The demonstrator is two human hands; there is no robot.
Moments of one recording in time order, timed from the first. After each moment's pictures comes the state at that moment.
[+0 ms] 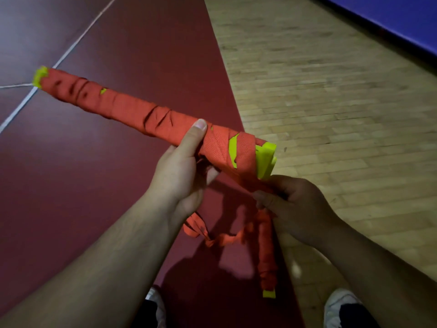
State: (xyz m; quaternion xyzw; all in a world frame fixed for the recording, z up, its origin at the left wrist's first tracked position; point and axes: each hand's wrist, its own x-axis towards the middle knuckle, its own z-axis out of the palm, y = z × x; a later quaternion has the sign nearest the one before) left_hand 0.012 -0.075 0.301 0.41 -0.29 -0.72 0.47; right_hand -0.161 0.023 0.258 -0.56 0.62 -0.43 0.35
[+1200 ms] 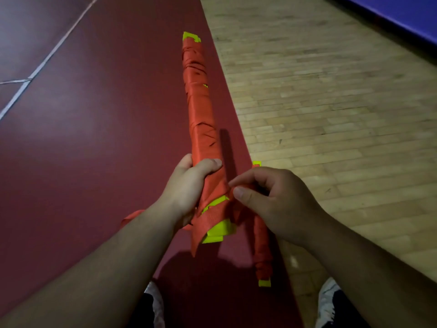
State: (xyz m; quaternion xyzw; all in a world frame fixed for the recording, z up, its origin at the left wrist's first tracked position) left_hand 0.009 -0.059 0.257 0.51 -0.43 -0.66 0.34; right_hand -0.143 0.034 0.280 -0.56 0.64 -0.39 0.35
